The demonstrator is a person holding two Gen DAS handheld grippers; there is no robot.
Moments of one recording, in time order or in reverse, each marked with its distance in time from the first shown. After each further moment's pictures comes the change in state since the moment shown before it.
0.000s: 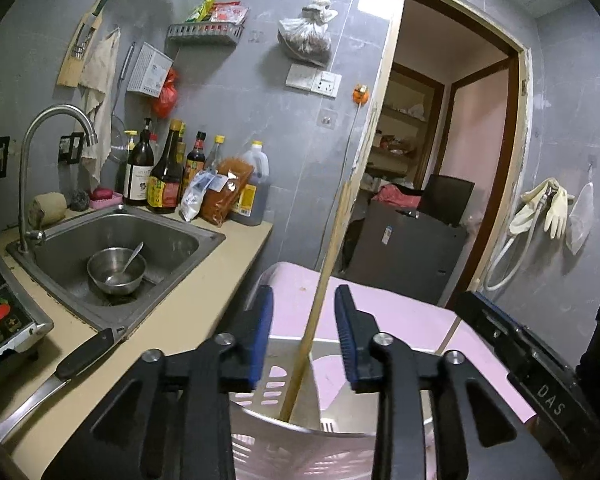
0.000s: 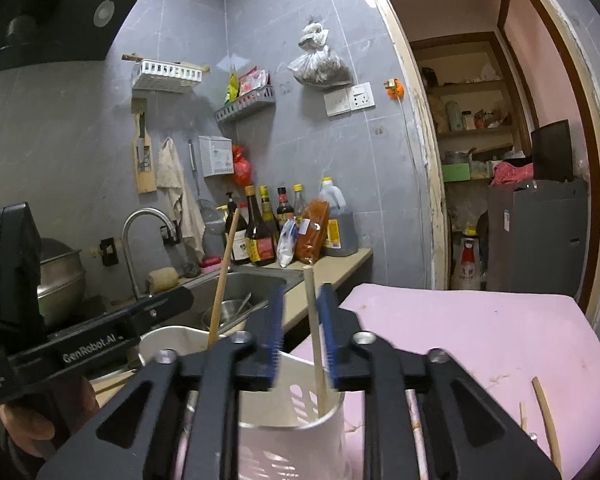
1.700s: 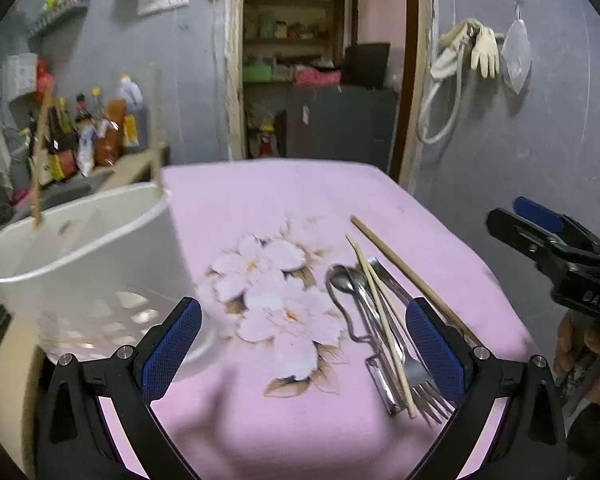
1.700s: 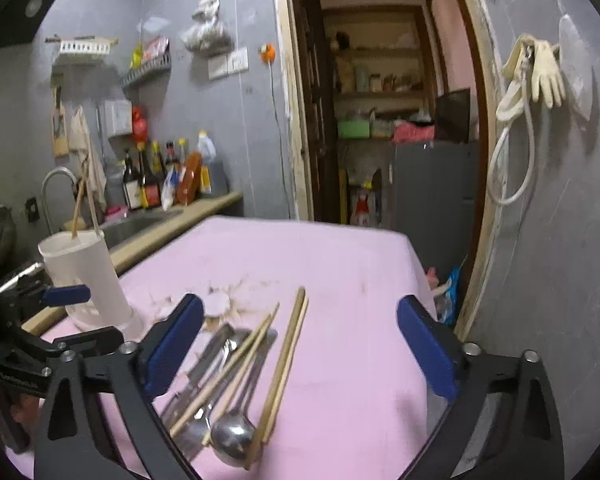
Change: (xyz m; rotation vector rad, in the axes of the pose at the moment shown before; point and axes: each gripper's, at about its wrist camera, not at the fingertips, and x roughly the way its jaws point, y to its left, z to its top) left arm 0.047 -0.180 -0.117 0.324 0.421 -0.139; right arm -0.134 -0.167 -0.039 0.013 0.209 -0.310
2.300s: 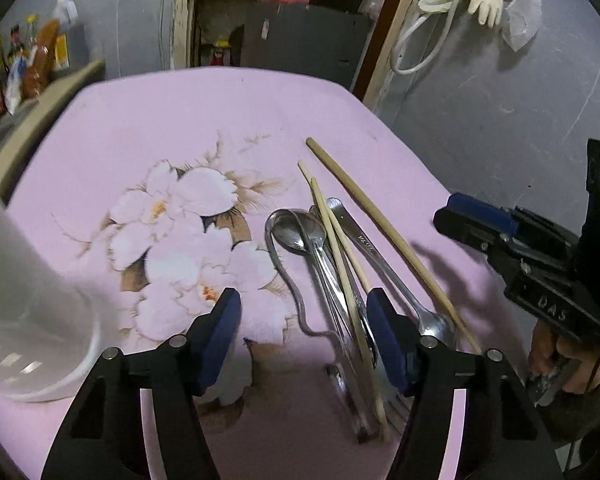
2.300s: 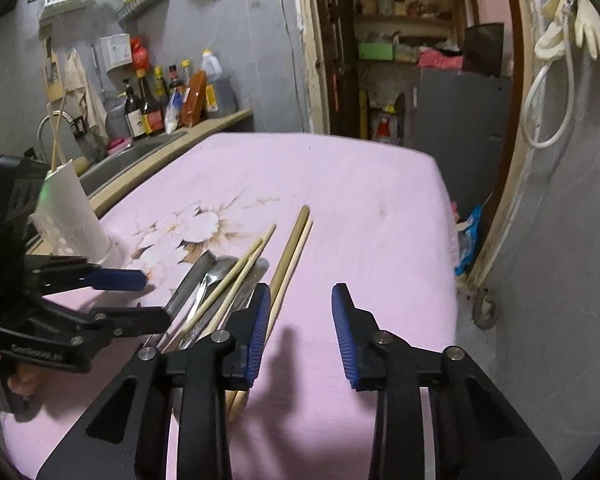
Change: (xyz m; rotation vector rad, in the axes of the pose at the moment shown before) left arm 0.081 0.002 0.011 -0.059 0.316 -0.210; right arm 0.056 -0.020 -0.019 -0.011 0.298 0.089
